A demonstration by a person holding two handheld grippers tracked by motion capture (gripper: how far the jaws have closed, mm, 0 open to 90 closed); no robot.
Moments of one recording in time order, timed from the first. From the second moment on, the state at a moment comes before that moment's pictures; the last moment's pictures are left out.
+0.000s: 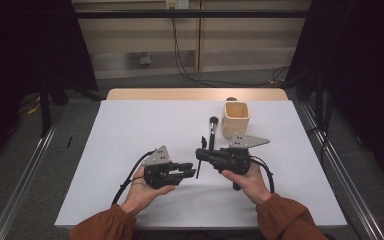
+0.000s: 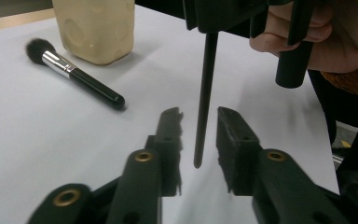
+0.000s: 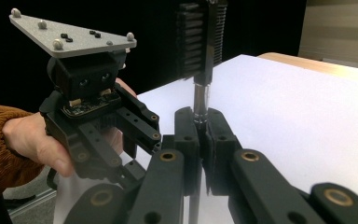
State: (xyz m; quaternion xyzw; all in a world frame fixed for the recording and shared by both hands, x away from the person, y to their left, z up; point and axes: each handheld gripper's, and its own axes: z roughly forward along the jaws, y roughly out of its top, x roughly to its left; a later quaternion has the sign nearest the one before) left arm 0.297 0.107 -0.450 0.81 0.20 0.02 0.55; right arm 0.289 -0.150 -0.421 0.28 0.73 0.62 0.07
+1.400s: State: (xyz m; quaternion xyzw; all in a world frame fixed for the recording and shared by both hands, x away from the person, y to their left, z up) left arm 0.288 0.159 -0.433 0.77 0.28 0.07 0.57; right arm 0.293 -0.203 -0.390 0.31 0.72 0.61 0.14
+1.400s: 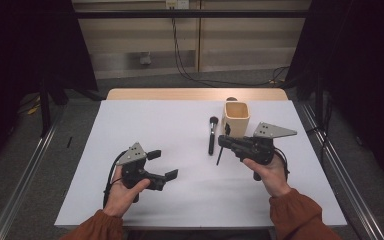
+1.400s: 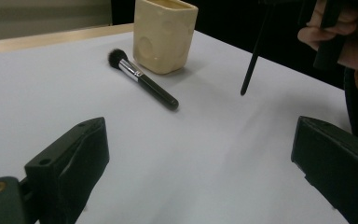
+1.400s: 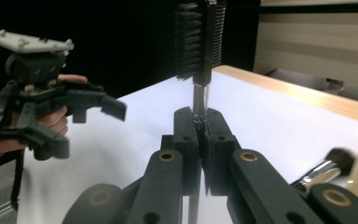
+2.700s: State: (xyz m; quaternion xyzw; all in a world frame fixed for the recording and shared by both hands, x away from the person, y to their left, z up) left arm 0.253 0.235 -0.440 0.73 0.35 0.17 0.56; right arm 0.340 -0.251 -0.332 0.35 0.69 0.58 0.24
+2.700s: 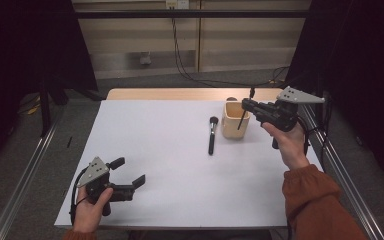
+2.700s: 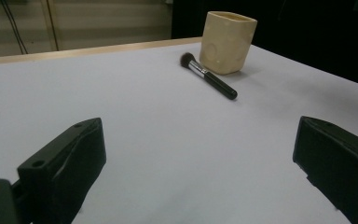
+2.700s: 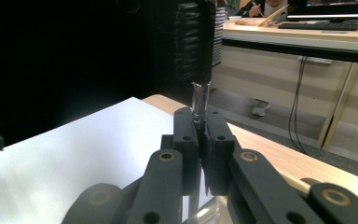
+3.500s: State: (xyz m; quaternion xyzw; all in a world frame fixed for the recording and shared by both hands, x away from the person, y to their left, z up) left arm 0.249 0.237 -0.442 0.73 0.34 0.18 0.56; right arm 0.392 -0.255 -0.330 0.40 0.68 0.55 0.28
